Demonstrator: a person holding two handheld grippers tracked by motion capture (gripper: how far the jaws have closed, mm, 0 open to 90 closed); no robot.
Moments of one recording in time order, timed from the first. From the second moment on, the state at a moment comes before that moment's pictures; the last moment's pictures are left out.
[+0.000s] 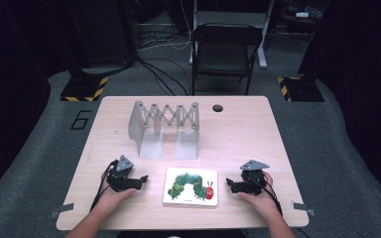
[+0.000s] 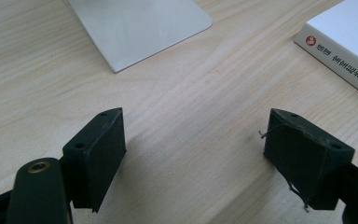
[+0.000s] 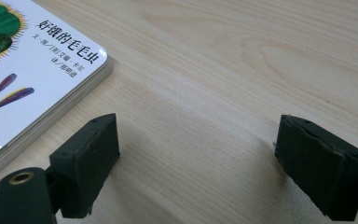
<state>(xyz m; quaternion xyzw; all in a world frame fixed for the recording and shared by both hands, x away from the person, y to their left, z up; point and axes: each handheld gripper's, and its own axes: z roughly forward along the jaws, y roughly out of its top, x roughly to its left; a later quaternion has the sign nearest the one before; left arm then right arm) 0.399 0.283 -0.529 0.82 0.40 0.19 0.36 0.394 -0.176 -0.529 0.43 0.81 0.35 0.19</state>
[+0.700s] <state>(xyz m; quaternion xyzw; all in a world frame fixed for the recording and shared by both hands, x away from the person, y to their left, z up) 0.390 0.283 -0.529 0.82 0.41 0.19 0.36 0.402 -0.171 -0.529 0.45 0.80 0.36 0.20</state>
